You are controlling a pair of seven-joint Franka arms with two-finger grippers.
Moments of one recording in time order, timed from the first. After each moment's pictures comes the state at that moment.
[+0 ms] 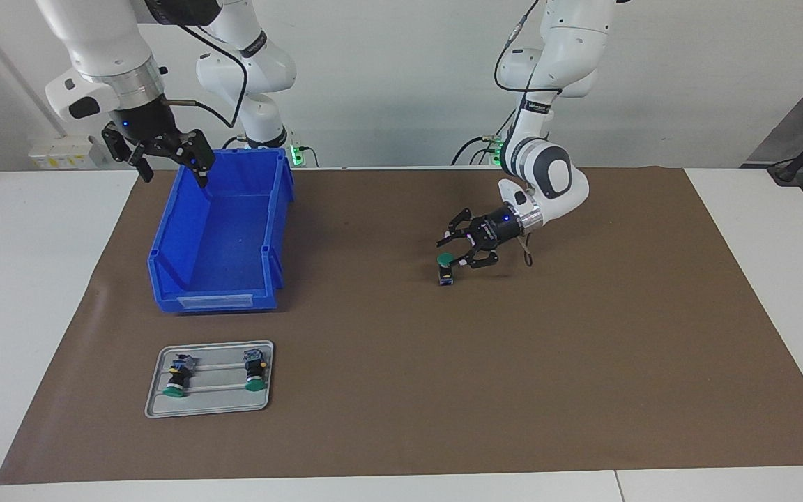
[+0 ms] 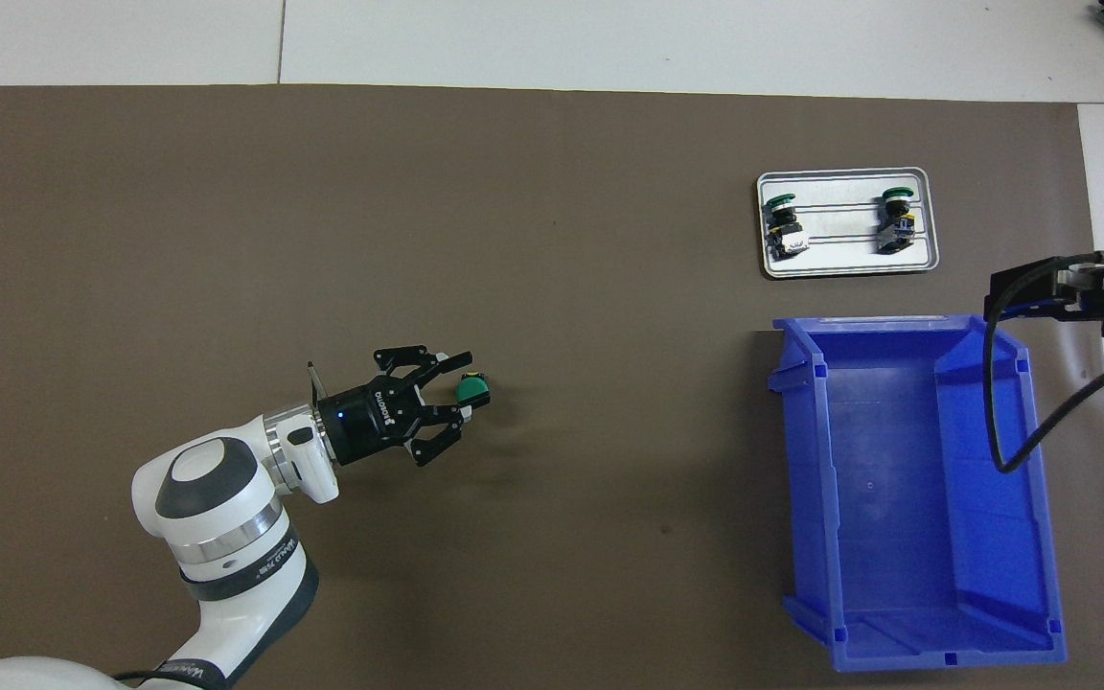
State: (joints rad) left arm -0.36 0.08 -0.01 -2.44 -2.05 2.16 2.32; right arm 0.06 -0.04 -0.02 -1.58 -0.03 1.56 0.19
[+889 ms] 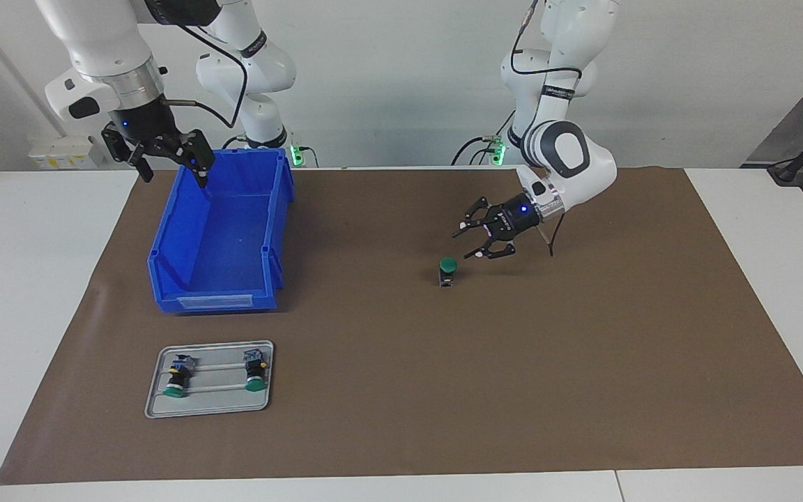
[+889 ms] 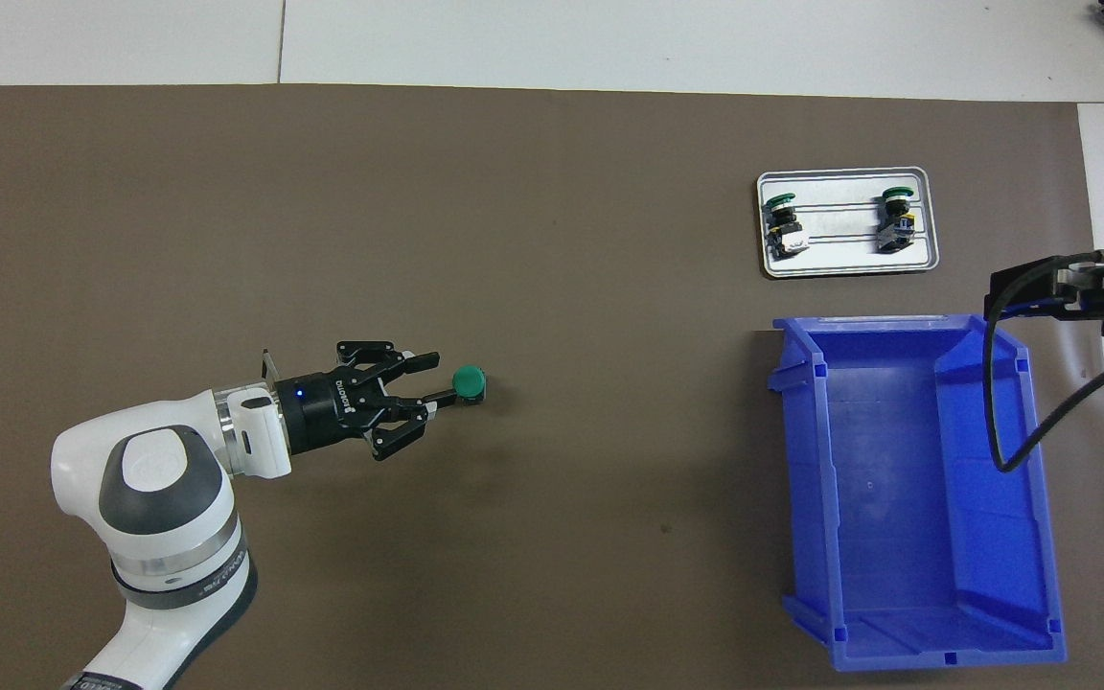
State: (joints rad) left arm -0.31 -0.02 0.01 -2.40 -1.64 2.25 1.86; right arm 0.06 -0.04 -0.02 -1.58 -0.03 1.56 0.19
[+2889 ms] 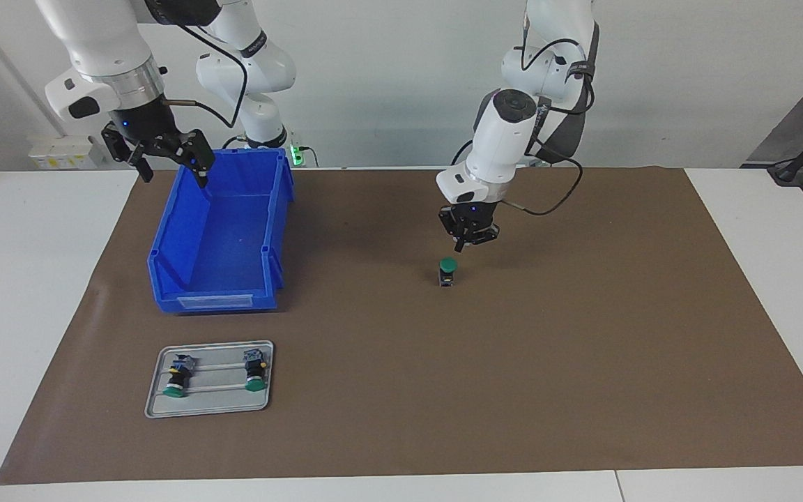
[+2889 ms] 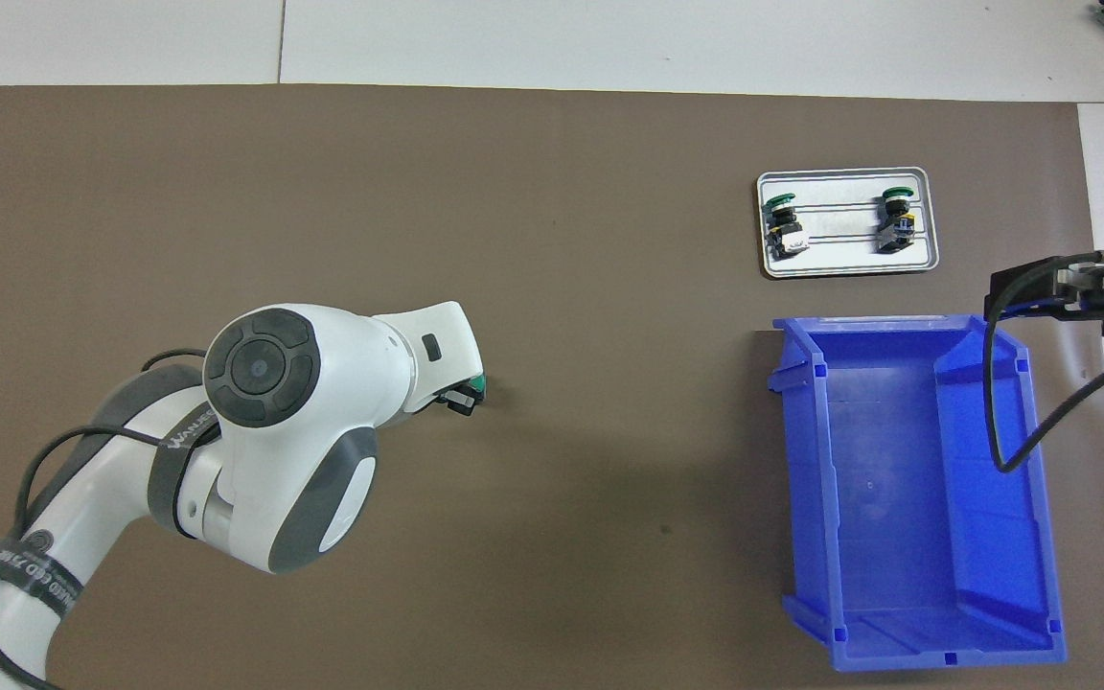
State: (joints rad) left arm -0.53 0.09 -0.04 -2.04 -0.08 2.26 -0.01; right arm 0.06 -0.04 -0.02 -1.58 -0.03 1.56 0.19
